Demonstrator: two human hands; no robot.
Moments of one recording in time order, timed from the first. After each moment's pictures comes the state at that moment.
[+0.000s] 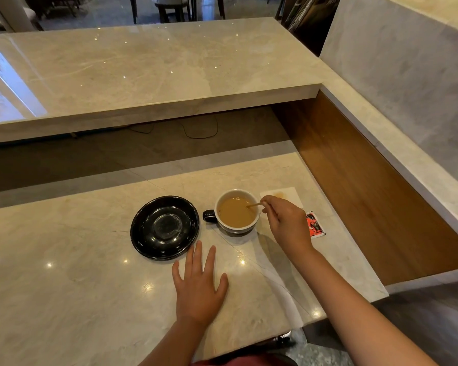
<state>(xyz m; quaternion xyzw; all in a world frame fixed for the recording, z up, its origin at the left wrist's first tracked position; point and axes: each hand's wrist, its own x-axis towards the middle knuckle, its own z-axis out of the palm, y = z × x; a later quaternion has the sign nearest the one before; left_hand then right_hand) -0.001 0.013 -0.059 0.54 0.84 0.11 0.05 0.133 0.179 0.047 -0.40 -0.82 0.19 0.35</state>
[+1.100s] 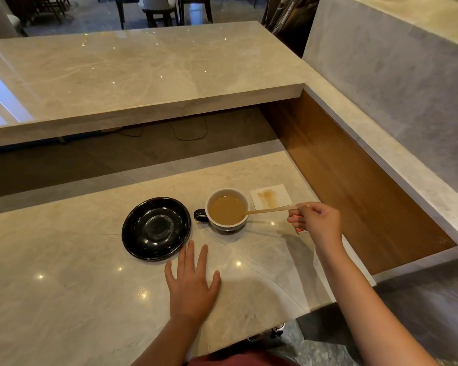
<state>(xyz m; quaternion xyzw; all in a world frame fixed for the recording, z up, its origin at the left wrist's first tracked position) -0.001 0.013 -0.060 0.54 0.83 0.11 0.05 0.195 0.187 0.059 -0.61 -0.48 0.49 0.39</state>
